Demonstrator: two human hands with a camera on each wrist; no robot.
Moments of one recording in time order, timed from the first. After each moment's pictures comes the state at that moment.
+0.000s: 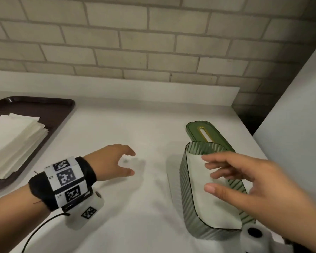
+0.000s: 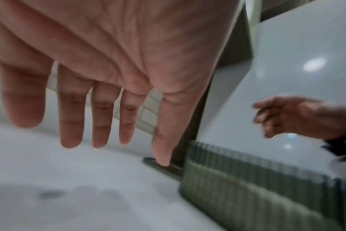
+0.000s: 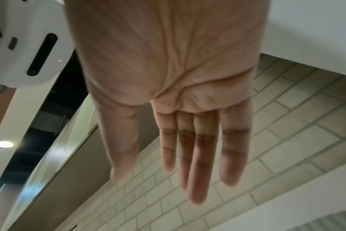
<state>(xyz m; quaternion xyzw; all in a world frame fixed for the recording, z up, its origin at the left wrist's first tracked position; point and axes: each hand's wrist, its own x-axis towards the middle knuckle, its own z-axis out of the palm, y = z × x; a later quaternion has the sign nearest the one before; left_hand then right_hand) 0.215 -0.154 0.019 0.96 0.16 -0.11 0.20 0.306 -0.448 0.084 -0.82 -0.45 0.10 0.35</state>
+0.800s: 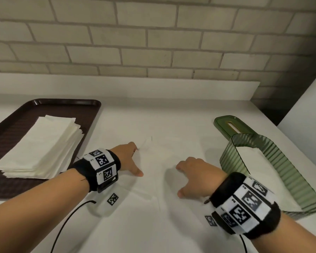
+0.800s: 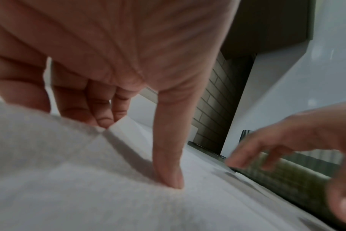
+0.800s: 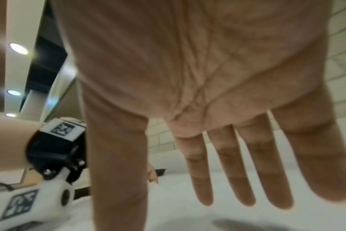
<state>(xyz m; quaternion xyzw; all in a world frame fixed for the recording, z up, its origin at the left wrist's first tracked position) 0.185 -0.058 -0.017 0.92 0.25 -0.19 0.23 0.252 -0.270 0.004 -0.89 -0.40 0.23 -0.01</state>
